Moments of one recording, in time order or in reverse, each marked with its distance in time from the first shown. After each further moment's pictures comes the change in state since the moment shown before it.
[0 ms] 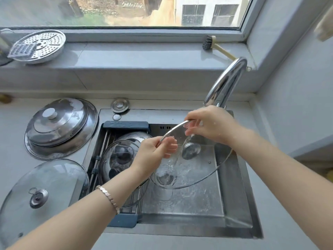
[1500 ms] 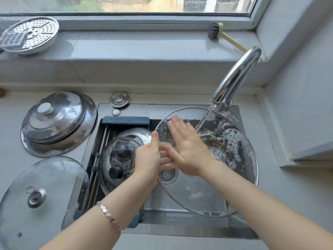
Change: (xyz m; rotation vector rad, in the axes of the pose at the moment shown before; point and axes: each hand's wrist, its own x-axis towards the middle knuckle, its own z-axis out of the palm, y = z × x) left_hand 0.001 0.001 0.012 -0.384 0.335 -0.488; right_hand -0.005 -0.017 0.107 0.004 -0.097 0.019
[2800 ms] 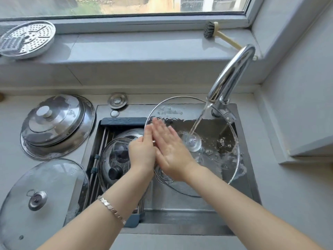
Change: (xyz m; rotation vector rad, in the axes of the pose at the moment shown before) left_hand 0.012 0.005 0.001 0.081 0.204 0.199; right_hand 0.009 -0.029 0.019 0.190 0.145 -0.091
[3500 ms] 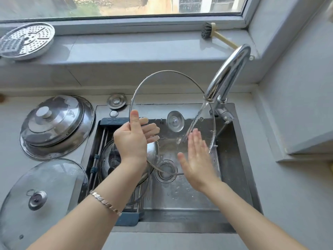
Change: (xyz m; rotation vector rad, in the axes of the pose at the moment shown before) left_hand -0.004 0.029 -0.006 -0.227 0.048 0.172; right_hand -0.058 0.035 0.005 0.000 0.039 0.365
